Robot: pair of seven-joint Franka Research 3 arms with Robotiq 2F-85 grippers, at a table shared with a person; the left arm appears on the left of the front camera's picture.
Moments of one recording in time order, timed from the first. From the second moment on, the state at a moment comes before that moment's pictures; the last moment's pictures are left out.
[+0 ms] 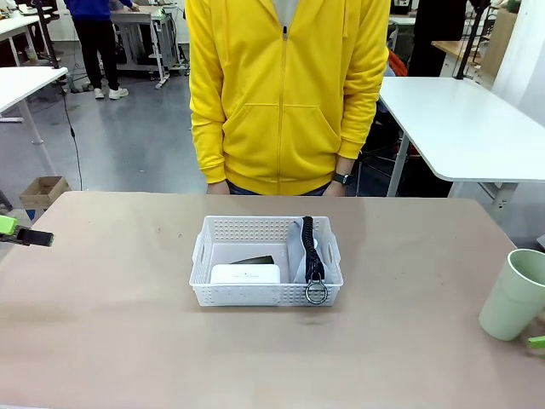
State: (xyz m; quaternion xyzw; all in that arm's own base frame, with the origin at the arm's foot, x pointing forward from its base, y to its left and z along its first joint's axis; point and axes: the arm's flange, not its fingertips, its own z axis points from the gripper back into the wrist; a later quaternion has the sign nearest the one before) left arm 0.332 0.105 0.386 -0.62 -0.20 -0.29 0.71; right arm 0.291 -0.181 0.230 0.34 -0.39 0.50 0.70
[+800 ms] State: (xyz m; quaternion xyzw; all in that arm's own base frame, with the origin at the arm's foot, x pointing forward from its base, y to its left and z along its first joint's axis) left arm 0.332 0.105 0.386 -0.62 -0.20 -0.29 0.71; right arm 0.300 -0.145 0.211 0.42 -0.45 0.42 0.67
